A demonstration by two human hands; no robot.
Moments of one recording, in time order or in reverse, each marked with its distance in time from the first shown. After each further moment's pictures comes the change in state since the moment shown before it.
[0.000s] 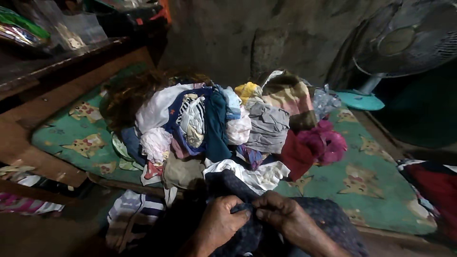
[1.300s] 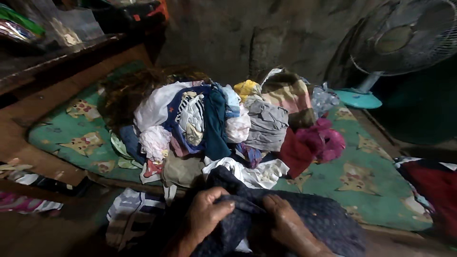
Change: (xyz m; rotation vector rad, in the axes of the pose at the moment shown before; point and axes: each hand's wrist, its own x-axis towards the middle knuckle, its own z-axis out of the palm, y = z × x) left_hand -0.010 -0.012 -0.019 -0.209 0.164 0.131; right_hand -0.008 0.031 0.020 -0.583 0.129 -0.192
